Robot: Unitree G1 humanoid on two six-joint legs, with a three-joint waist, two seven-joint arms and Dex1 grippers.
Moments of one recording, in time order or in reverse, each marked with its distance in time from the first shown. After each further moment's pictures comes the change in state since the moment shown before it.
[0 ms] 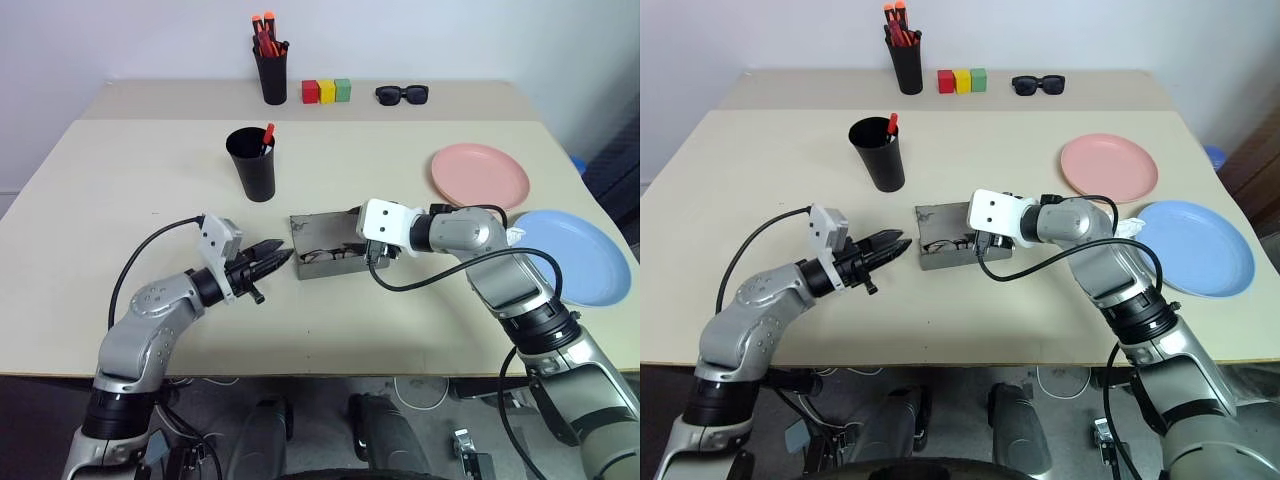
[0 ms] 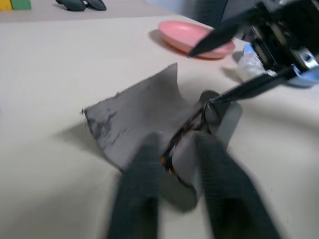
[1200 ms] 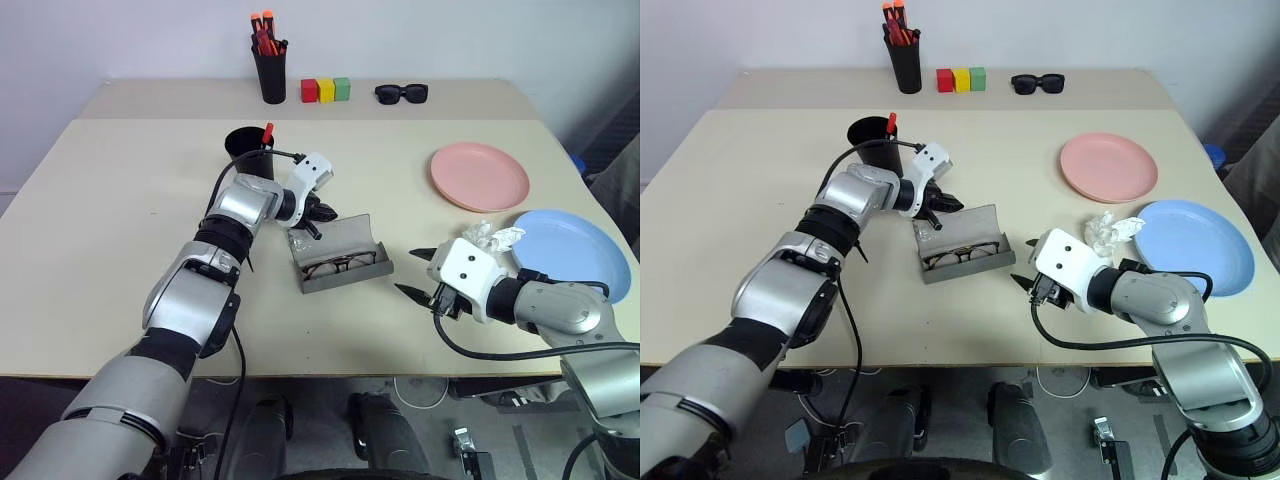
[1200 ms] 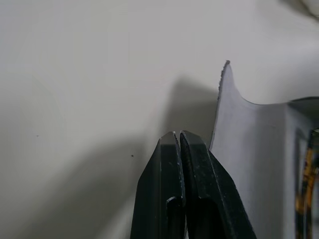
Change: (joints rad) left arm -0.912 -0.213 -0.296 1.220 0.445 -0.069 -0.256; right arm 0.521 -0.165 -0.350 -0.603 0.219 0.390 -0.087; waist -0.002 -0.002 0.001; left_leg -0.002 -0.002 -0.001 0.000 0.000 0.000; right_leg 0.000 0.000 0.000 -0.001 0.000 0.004
